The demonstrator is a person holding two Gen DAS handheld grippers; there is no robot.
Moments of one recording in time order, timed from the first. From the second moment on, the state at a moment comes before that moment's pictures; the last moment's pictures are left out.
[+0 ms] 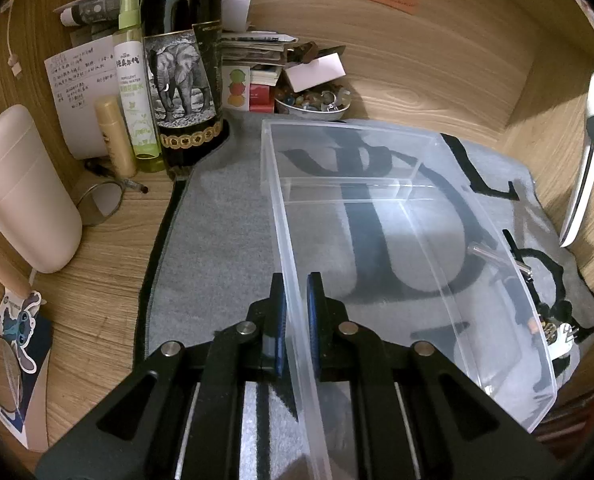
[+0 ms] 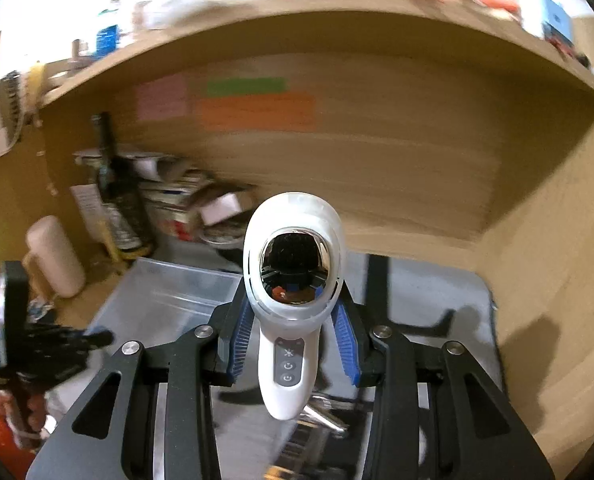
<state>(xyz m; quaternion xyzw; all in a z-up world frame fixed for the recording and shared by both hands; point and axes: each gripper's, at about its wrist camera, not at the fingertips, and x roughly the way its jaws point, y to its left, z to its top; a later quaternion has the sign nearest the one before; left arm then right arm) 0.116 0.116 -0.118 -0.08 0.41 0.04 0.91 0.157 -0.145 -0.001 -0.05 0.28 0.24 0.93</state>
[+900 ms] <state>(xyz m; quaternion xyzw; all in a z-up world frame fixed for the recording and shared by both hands) 0.113 0.116 -0.118 -0.08 0.40 0.03 0.91 0.172 -0.030 -0.075 -0.13 0.40 0.34 0.84</state>
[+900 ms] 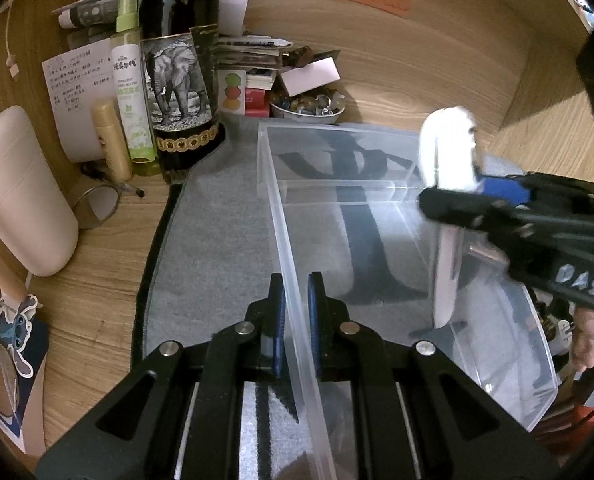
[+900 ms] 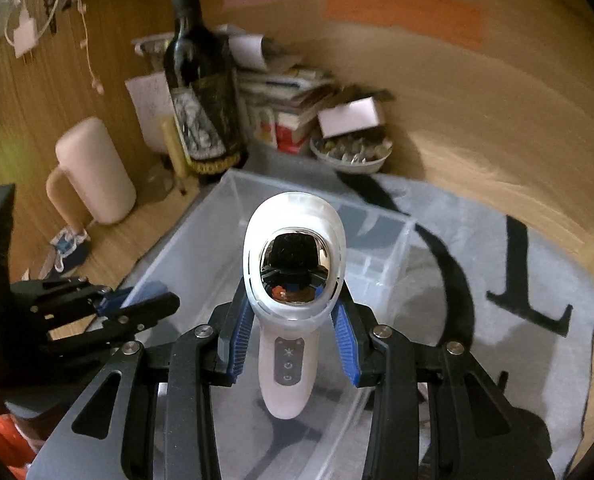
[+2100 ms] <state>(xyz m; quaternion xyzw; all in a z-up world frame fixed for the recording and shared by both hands) 0.114 0.115 -0.118 -0.08 0.40 0.03 0.91 0.157 -0.085 -0.036 -0.14 0.33 0.27 0.89</state>
